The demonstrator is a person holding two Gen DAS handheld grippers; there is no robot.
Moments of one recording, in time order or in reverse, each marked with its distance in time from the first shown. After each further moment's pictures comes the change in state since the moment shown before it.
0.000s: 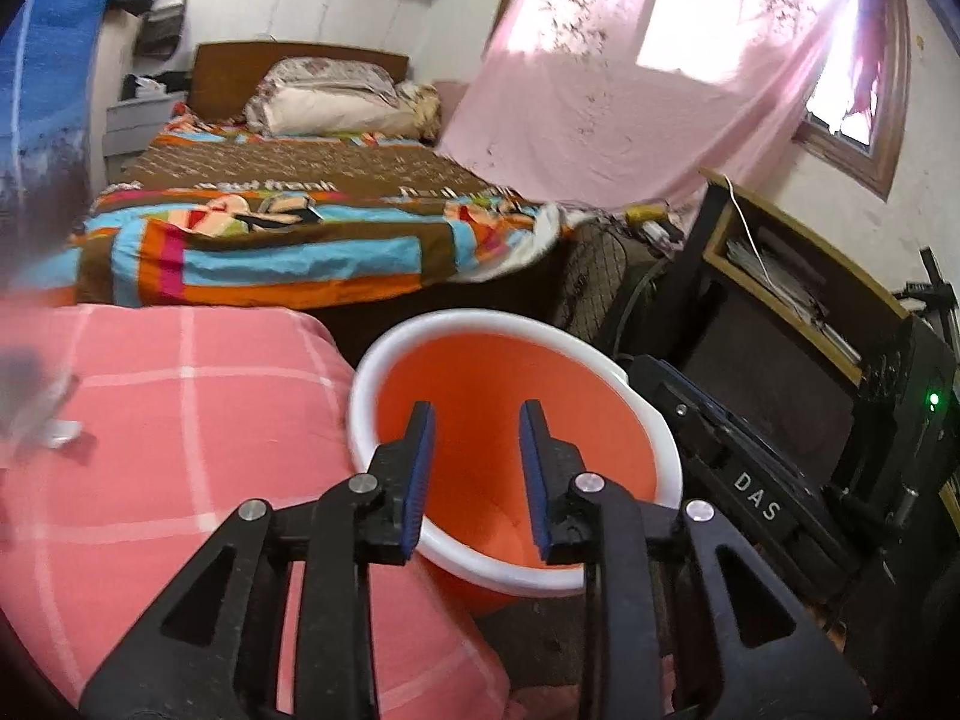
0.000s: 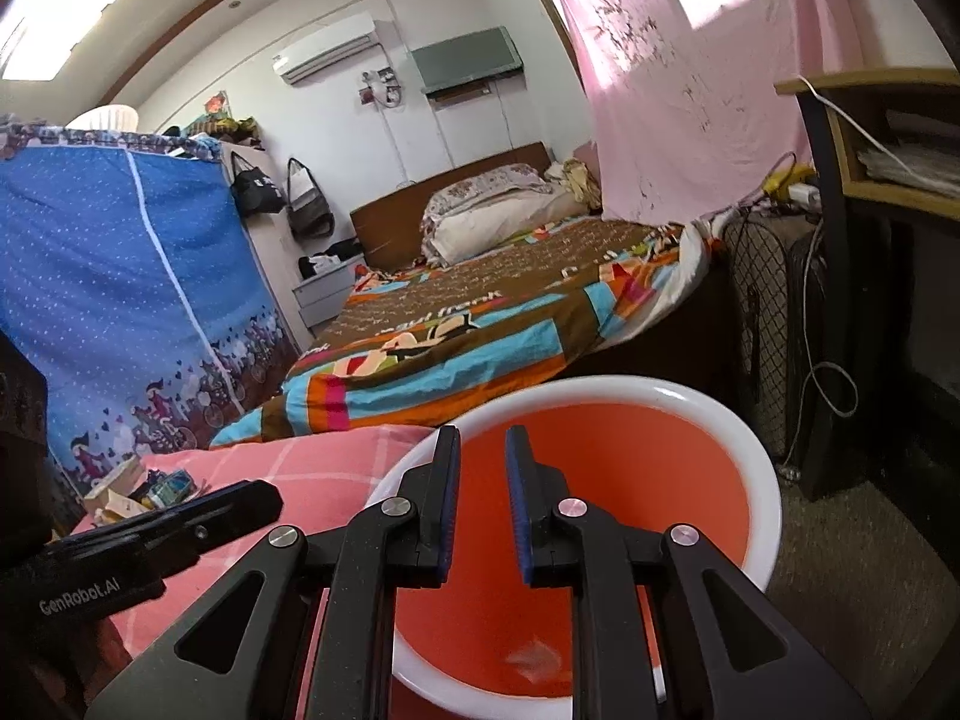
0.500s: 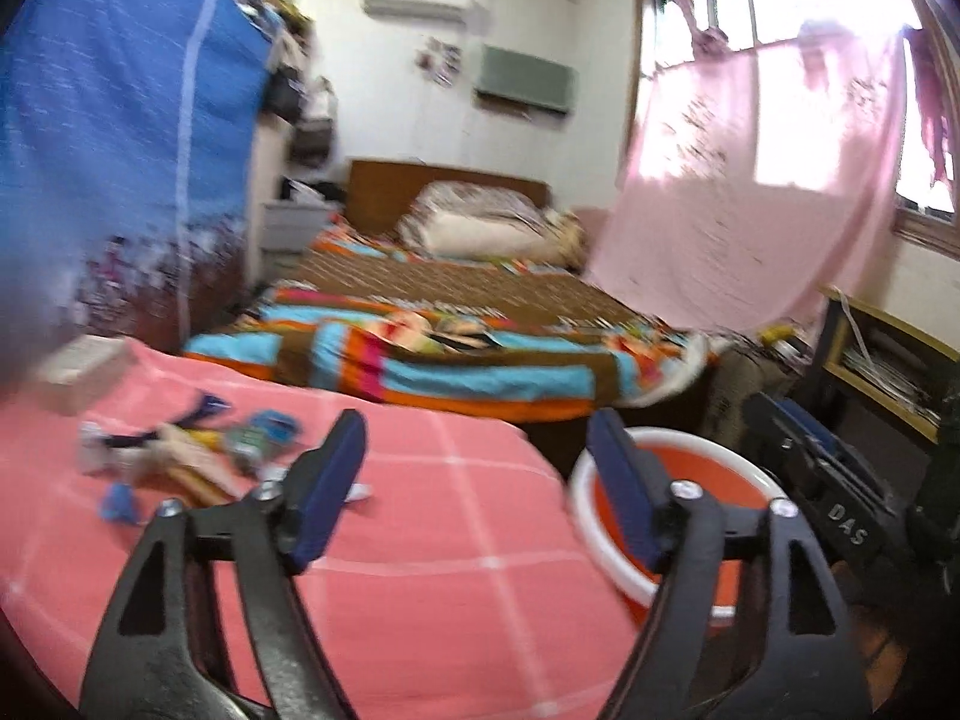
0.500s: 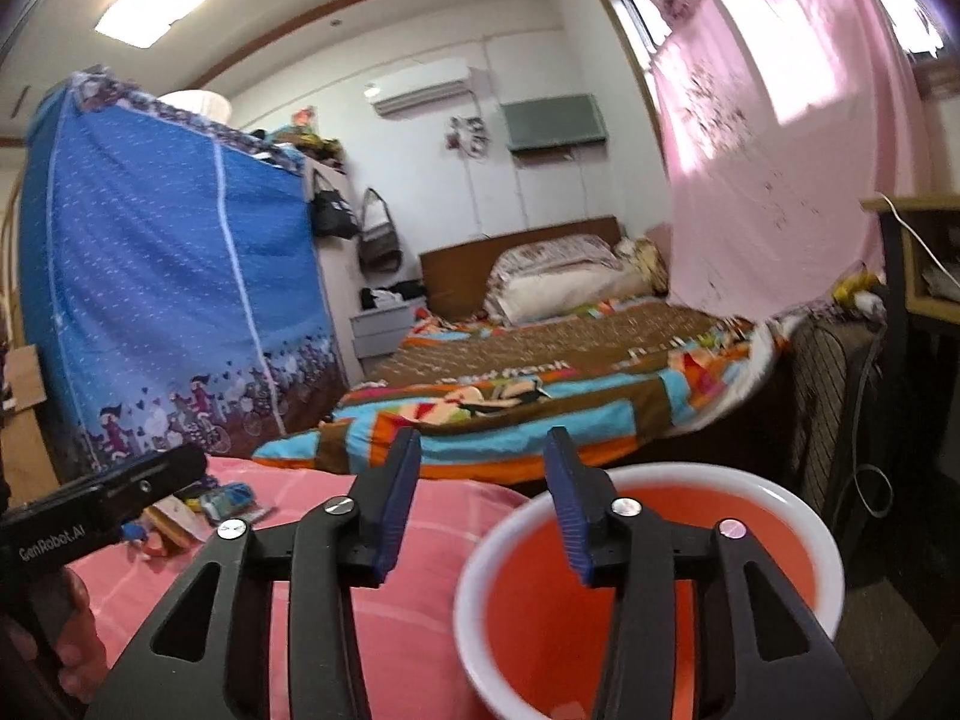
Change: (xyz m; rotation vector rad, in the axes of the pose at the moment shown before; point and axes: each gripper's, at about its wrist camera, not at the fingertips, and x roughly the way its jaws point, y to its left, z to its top) left arm -0.105 0.065 -0.013 -0.047 -0.337 0.372; right arm -0.010 0.074 0.003 -0.175 -0.156 0.113
